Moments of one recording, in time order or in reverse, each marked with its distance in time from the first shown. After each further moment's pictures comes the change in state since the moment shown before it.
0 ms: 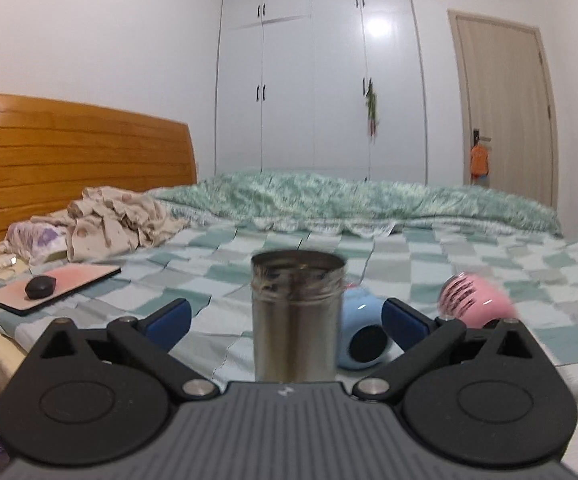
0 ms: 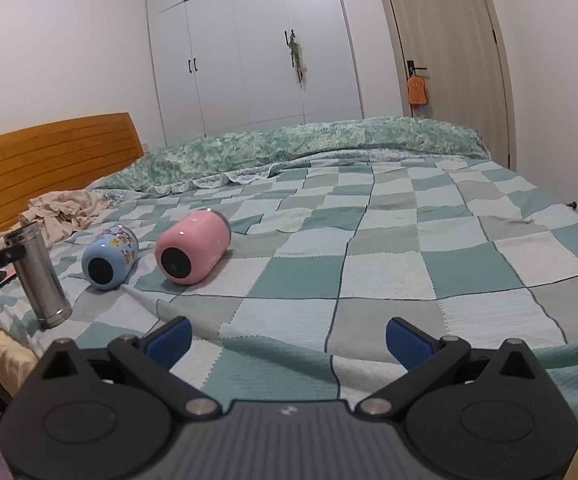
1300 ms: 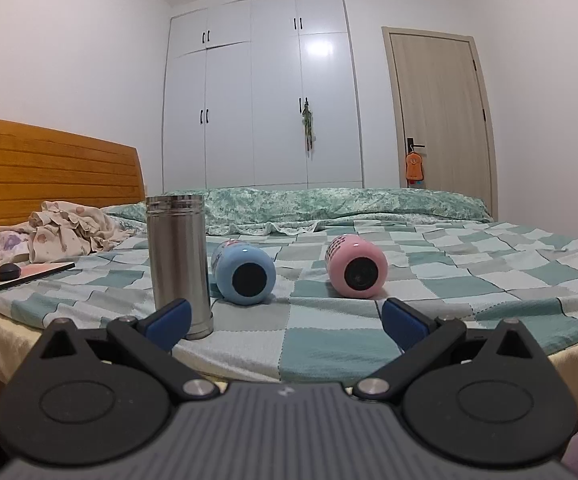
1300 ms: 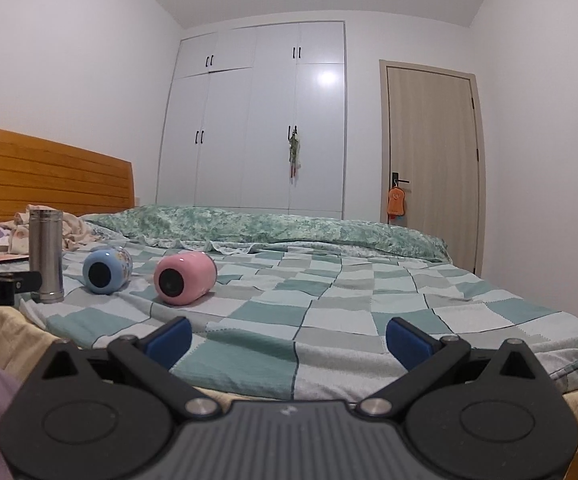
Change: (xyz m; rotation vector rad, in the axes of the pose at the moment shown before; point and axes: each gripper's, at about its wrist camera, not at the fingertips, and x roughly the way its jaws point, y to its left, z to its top) left arm -0.101 -0.076 -0.086 0.063 -0.070 -0.145; right arm -0.084 0.014 -0.082 -0.192 -0.317 -0.112
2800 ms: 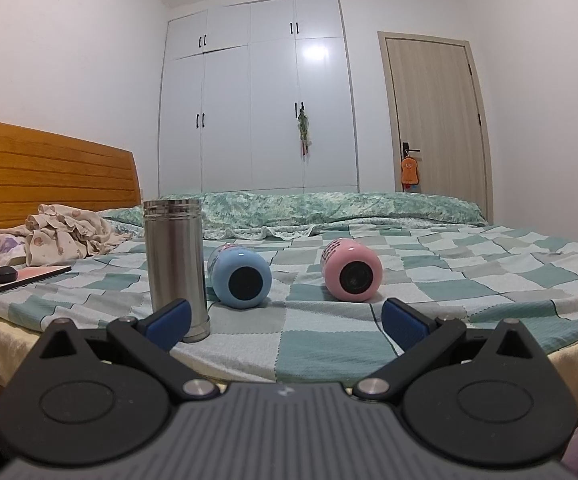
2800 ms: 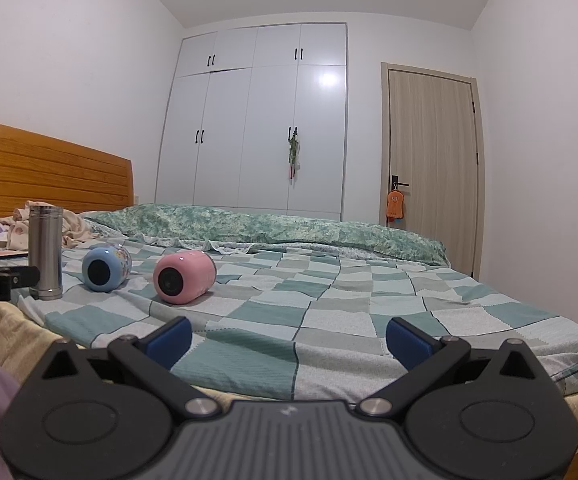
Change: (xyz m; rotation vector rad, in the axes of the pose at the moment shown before) left arm -0.003 0.001 -0.001 0.002 -0.015 -0.016; right arm 0.003 0.001 0.000 -0.008 0.002 -0.003
